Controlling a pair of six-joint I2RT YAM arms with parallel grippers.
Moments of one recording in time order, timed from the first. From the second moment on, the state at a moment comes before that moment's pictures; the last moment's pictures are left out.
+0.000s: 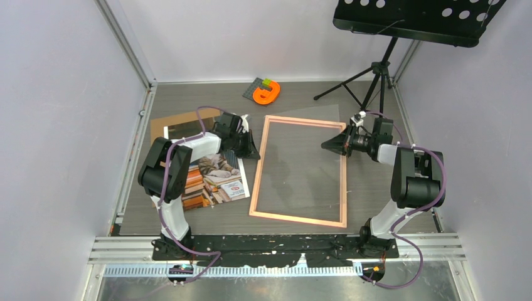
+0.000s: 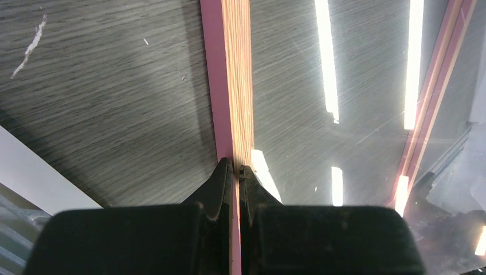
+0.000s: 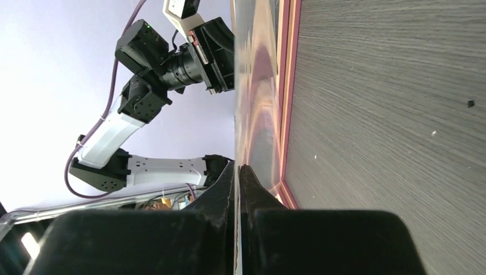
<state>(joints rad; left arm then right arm) -0.42 1.87 1.09 -0.15 0.45 -0.50 -0.16 1.68 0.77 0.18 -1.23 0.77</state>
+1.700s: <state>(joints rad) -0.45 1.86 1.09 -0.14 0.40 -0.50 -0.19 1.60 0.63 0.33 -1.19 0.93</state>
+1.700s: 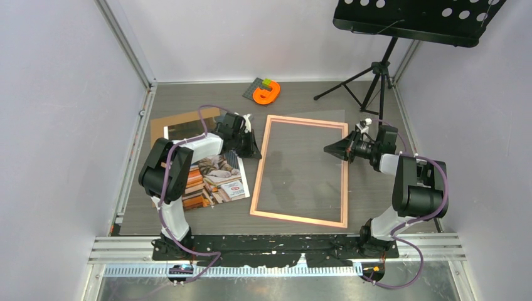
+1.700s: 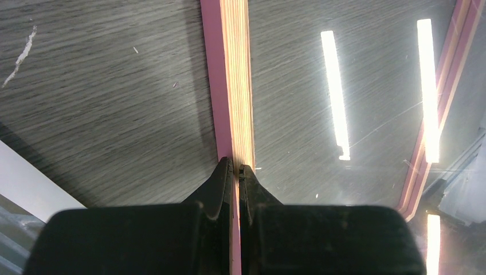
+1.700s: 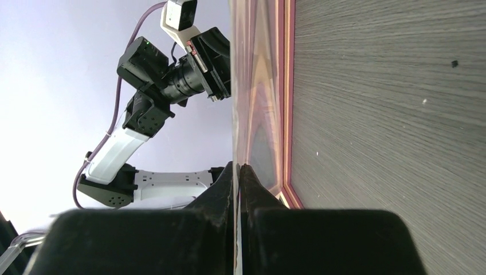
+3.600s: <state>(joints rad) -0.46 1.86 1.09 -0.14 0.38 -0.50 -0.20 1.54 0.49 0.49 -1.04 0.95</state>
